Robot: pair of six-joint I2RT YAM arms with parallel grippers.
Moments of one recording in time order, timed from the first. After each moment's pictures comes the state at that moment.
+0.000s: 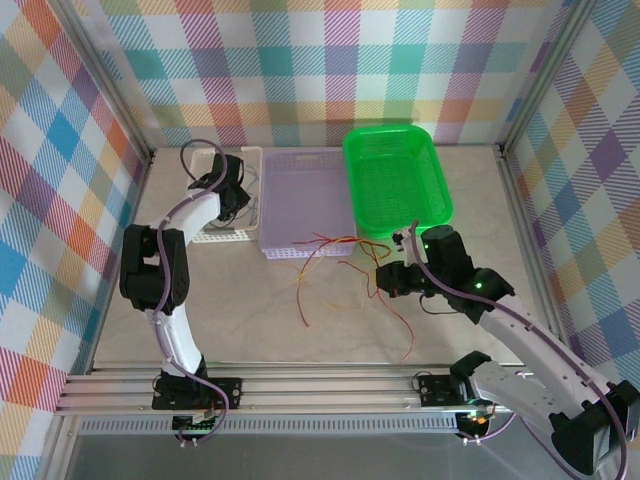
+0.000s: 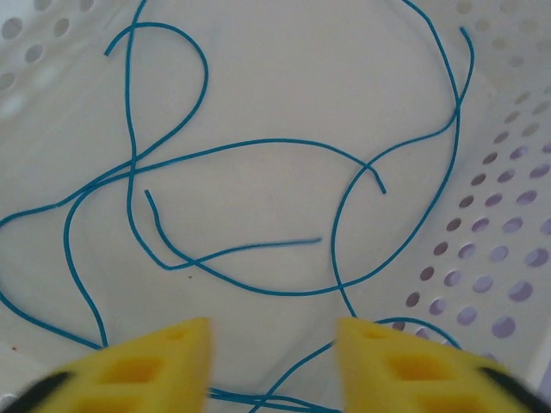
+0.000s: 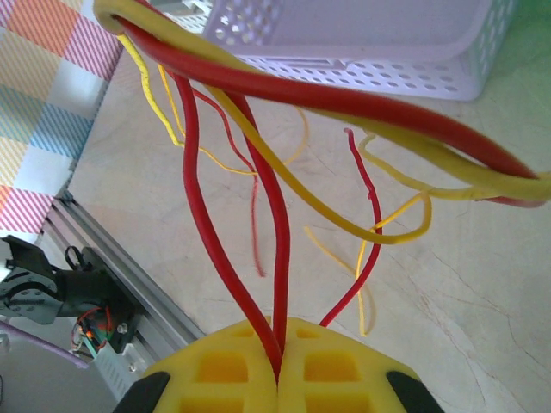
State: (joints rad) left arm -0.15 1.90 1.42 -0.50 -0.22 -0.84; right arm 0.55 0.90 0.78 -0.59 -0.44 0.44
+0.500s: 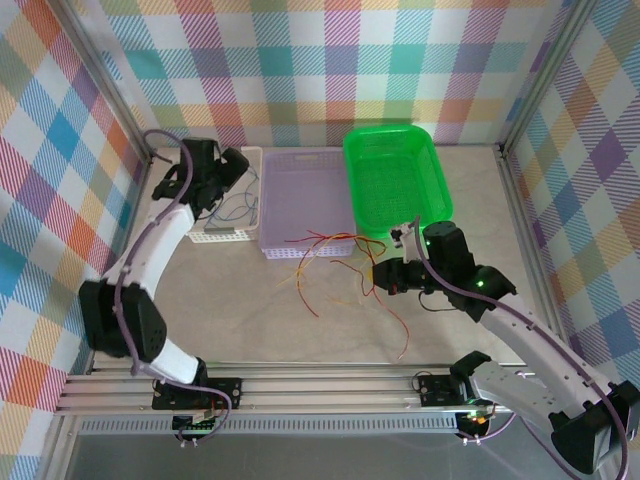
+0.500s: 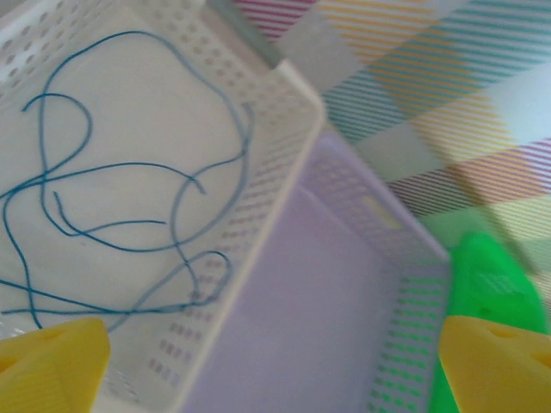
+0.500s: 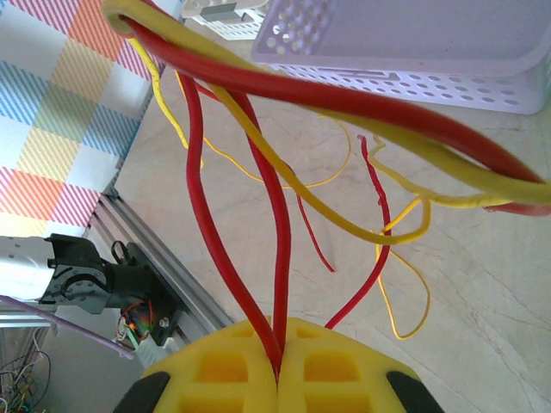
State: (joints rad) left arm -0.16 1.50 1.37 -0.52 -0.04 -0.91; right arm 0.55 0.90 0.80 -0.56 -0.53 0.47
